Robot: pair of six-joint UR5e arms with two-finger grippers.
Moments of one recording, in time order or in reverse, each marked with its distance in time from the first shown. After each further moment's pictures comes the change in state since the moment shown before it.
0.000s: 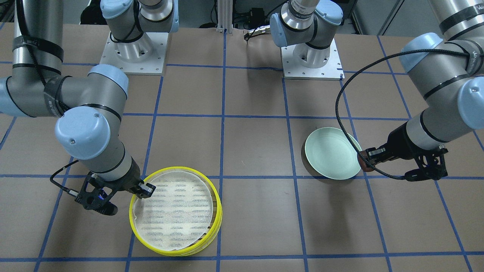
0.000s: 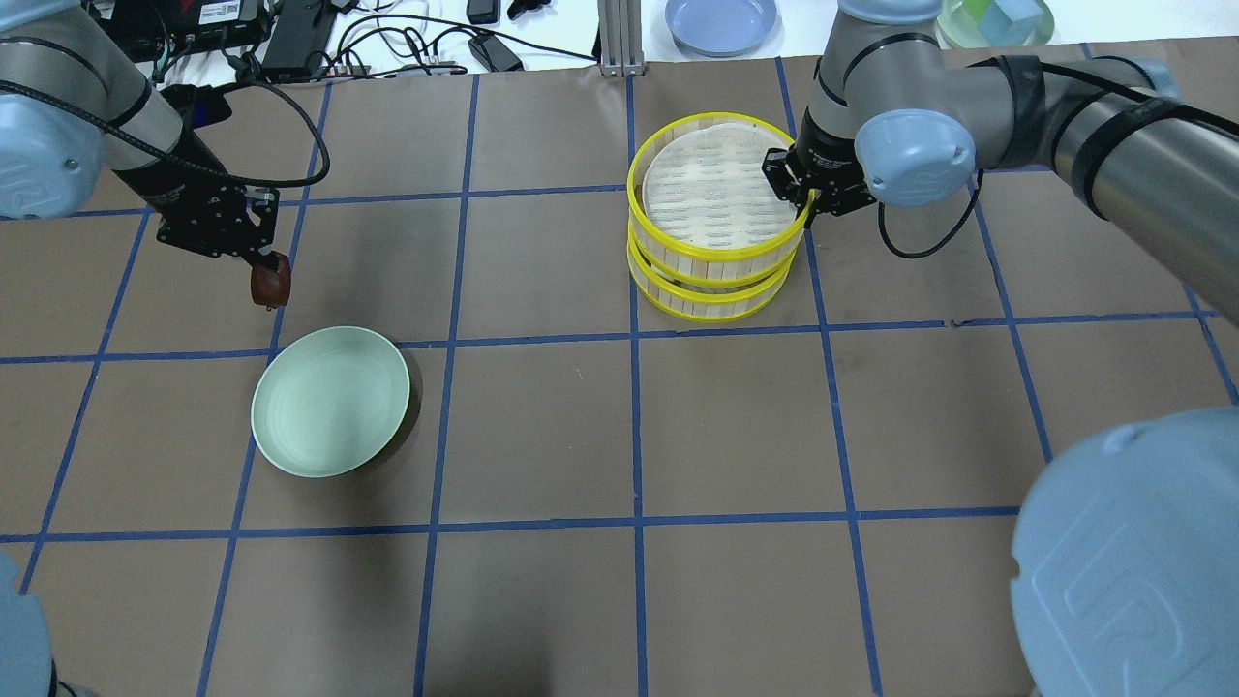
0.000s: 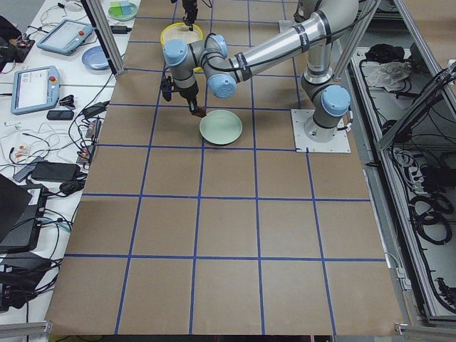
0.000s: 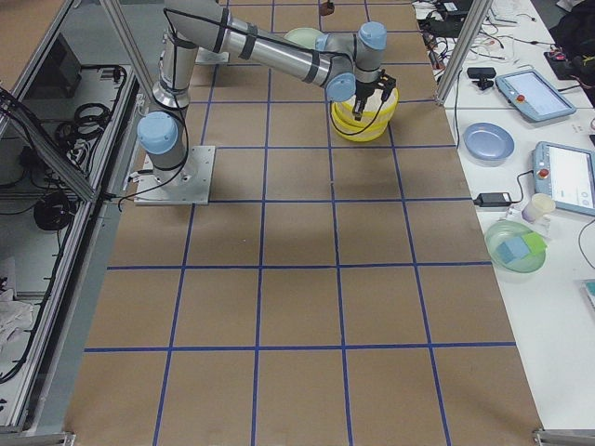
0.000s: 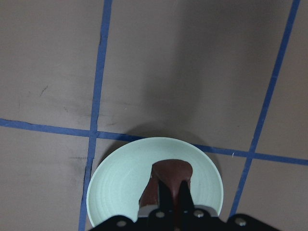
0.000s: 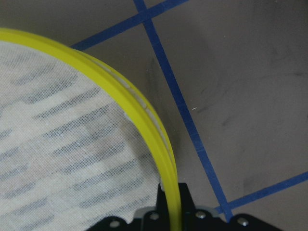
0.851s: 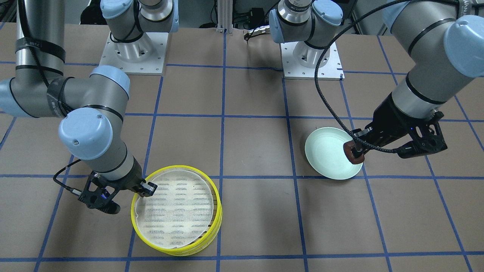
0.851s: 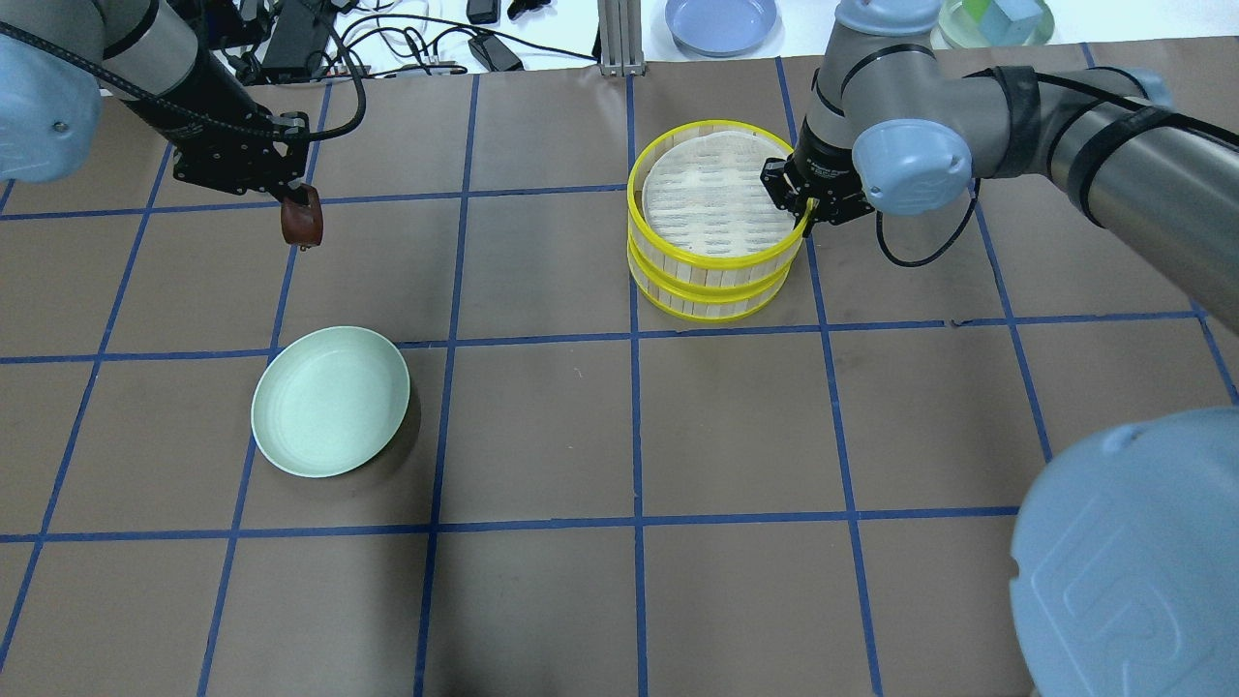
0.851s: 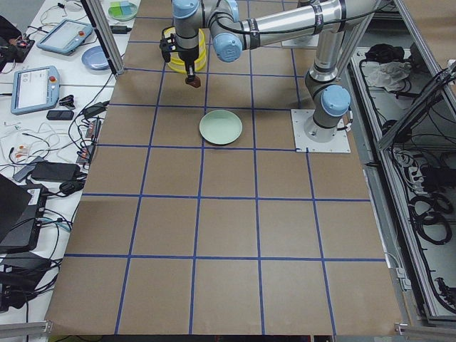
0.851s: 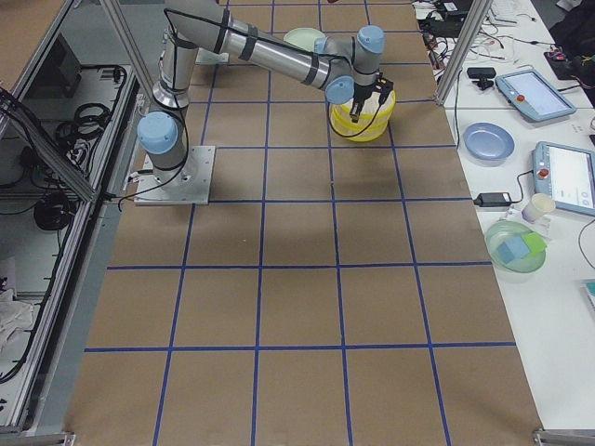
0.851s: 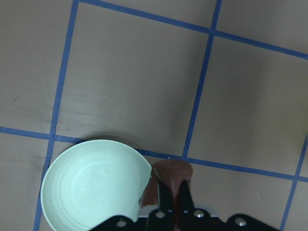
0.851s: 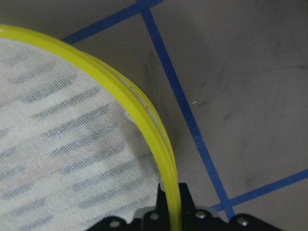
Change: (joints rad) left arm -0.116 0.091 0.040 -0.002 -0.053 -0.159; right arm 0.008 0.001 0.013 -0.010 0.002 0.000
